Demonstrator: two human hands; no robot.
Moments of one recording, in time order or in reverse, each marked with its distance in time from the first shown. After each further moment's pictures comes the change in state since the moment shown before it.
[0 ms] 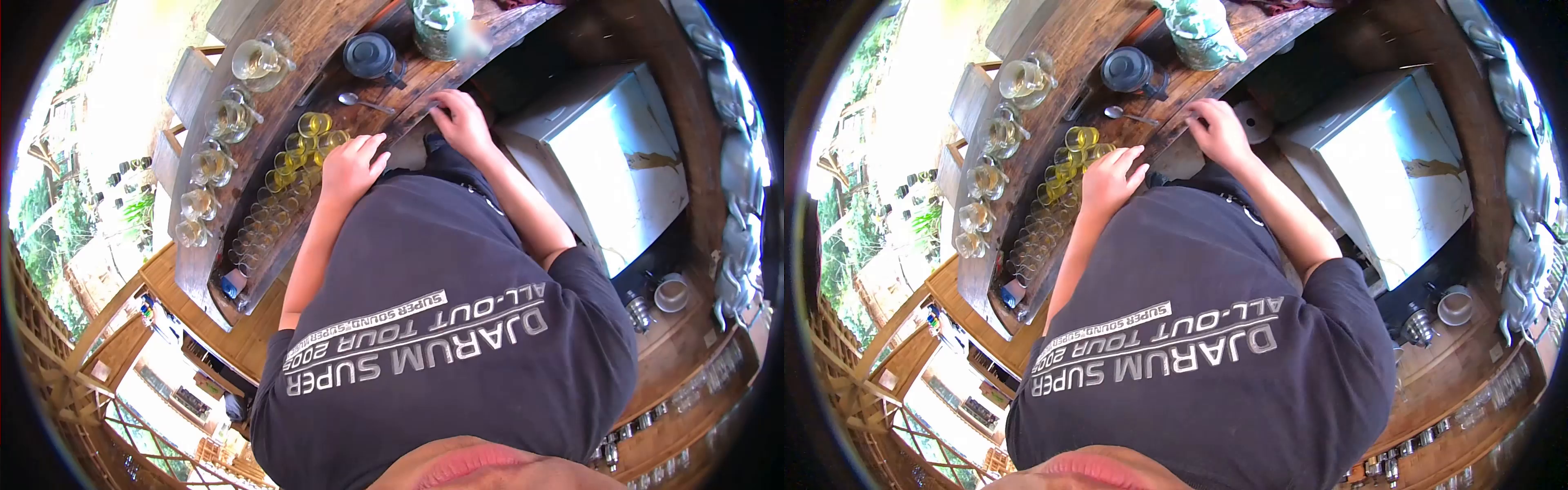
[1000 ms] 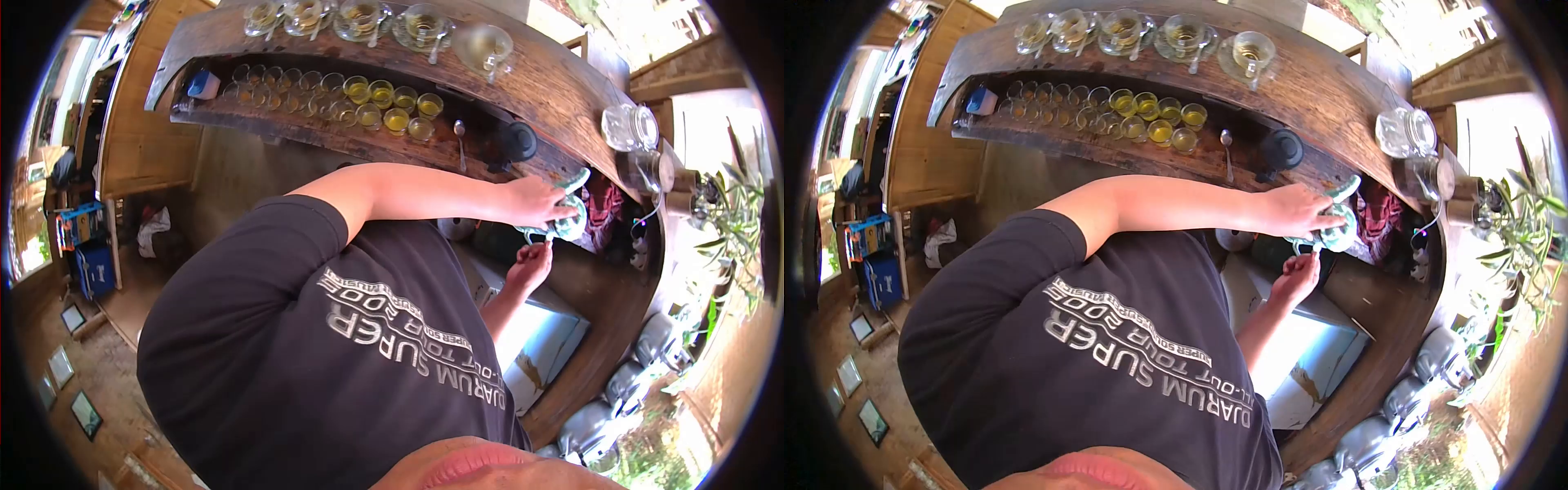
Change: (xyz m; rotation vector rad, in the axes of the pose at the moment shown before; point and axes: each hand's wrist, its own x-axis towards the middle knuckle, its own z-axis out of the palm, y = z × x) left_hand 0.179 0.082 0.041 -0.058 0.347 0.106; right_hand 0.025 0.007 -0.095 0.718 0.111 0.520
